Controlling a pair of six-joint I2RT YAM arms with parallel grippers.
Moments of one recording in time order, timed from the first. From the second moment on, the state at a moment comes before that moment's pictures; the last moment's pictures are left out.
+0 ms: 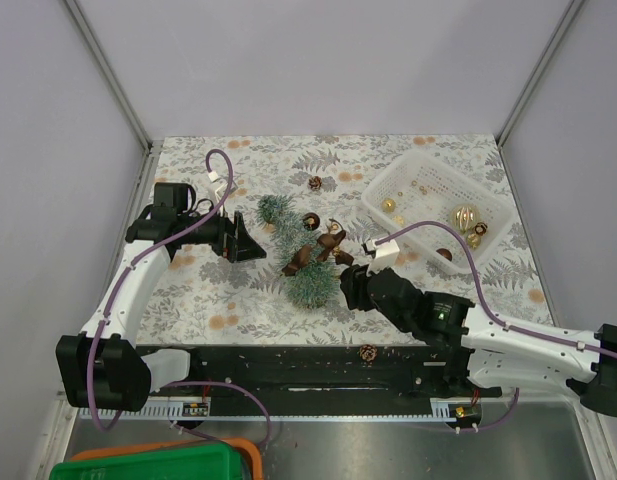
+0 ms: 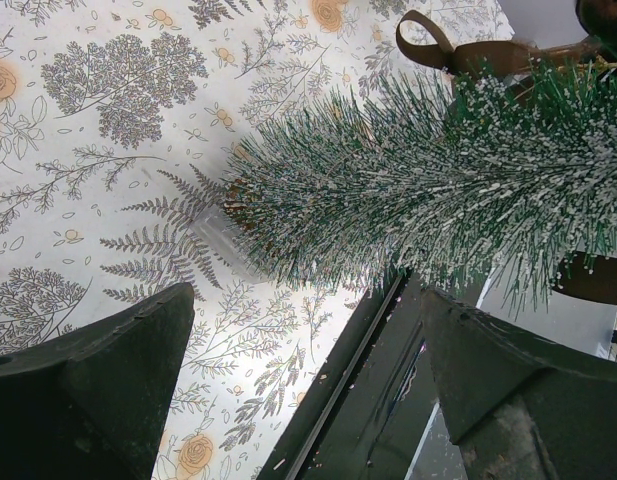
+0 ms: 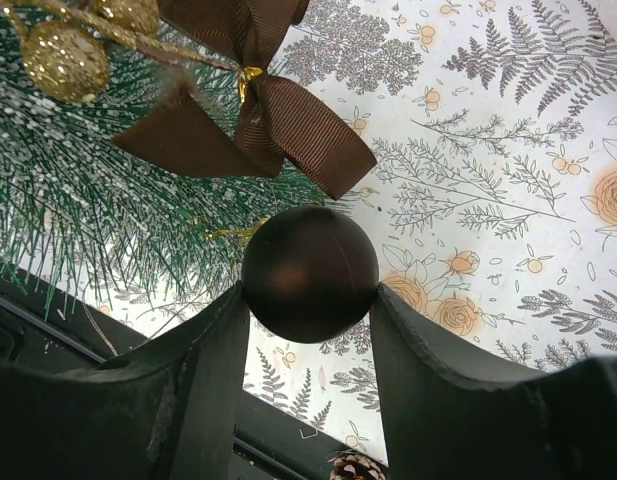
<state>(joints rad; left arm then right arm) -0.06 1.19 1.00 -0.69 0.98 0.12 1.16 0.93 0.67 -0.29 0.54 0.59</state>
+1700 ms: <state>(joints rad) 0.00 1.23 1.08 -0.78 0.91 0.16 1.12 0.80 0.80 -0.50 0.64 0.63</state>
